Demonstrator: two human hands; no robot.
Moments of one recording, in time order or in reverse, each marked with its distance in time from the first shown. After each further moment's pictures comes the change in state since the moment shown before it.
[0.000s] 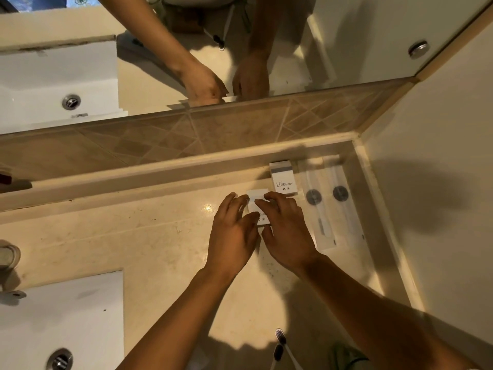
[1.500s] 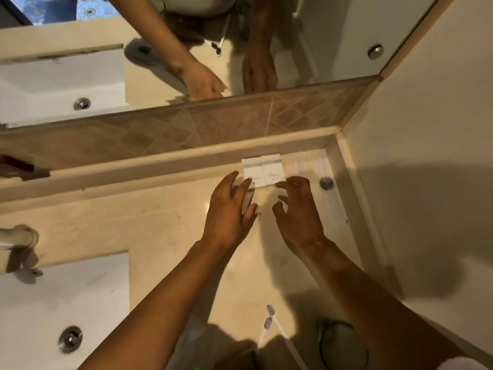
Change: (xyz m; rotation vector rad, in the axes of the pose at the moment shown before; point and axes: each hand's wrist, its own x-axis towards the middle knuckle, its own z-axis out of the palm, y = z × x) left_hand 0.004 0.031 -0.031 0.068 -0.067 -0.065; right_hand -0.020 0.019 -0.026 0.286 0.243 0.142
